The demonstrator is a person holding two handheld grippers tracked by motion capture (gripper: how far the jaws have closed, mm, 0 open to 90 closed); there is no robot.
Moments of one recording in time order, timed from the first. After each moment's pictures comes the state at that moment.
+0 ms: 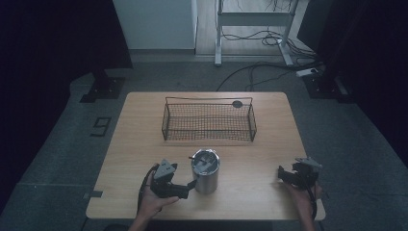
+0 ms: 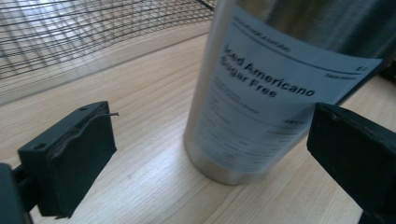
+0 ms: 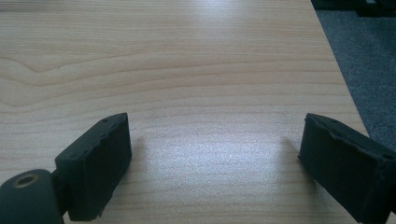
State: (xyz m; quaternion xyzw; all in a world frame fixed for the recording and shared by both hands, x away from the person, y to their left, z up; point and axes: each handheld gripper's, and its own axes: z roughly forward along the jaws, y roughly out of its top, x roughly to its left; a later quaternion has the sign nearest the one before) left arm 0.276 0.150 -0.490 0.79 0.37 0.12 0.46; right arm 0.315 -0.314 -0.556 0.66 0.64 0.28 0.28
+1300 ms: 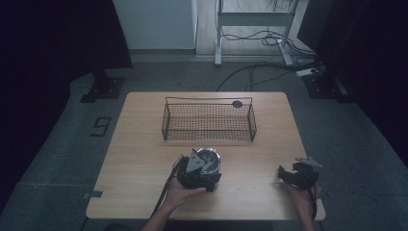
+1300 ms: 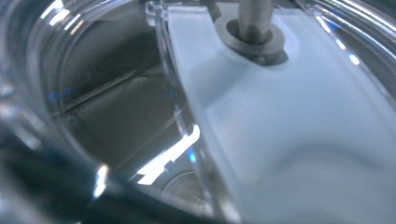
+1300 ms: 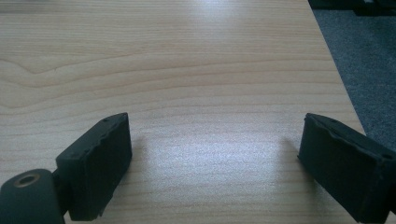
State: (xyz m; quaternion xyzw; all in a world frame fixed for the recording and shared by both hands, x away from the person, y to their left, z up) left arm 0.298 0.074 -0.485 0.81 0.32 0.15 0.46; right arm 0.315 -0.314 -0.556 0.66 0.64 0.28 0.28
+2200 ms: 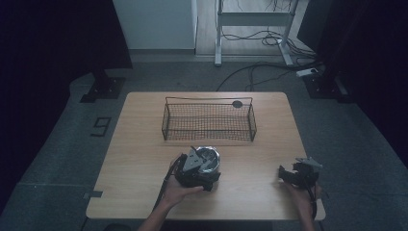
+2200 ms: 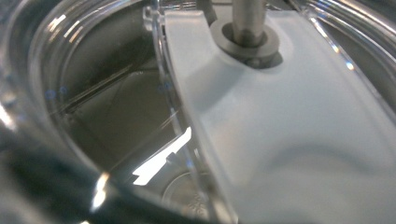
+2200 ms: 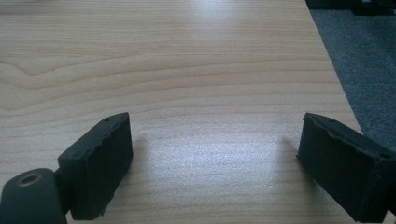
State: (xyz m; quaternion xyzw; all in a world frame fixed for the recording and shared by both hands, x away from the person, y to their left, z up) left arm 0.297 0.080 -0.470 0.82 0.30 0.15 0.47; right arm 0.315 -0.315 -0.556 0.66 0.63 0.28 0.28
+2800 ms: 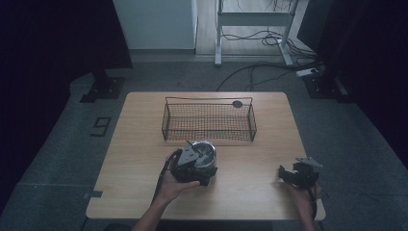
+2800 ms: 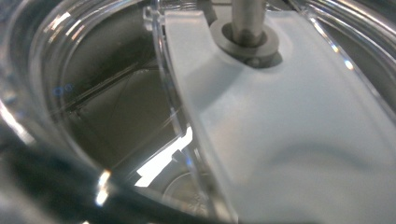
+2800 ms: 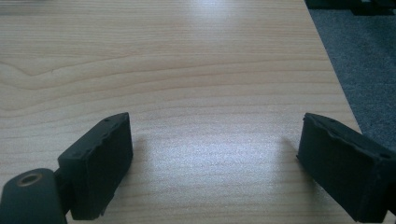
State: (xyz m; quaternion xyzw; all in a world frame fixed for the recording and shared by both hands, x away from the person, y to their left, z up) left arm 0.304 0.090 -0.451 0.81 0.31 0.15 0.48; right arm 0.315 -0.315 -0.556 0.66 0.63 0.28 0.28
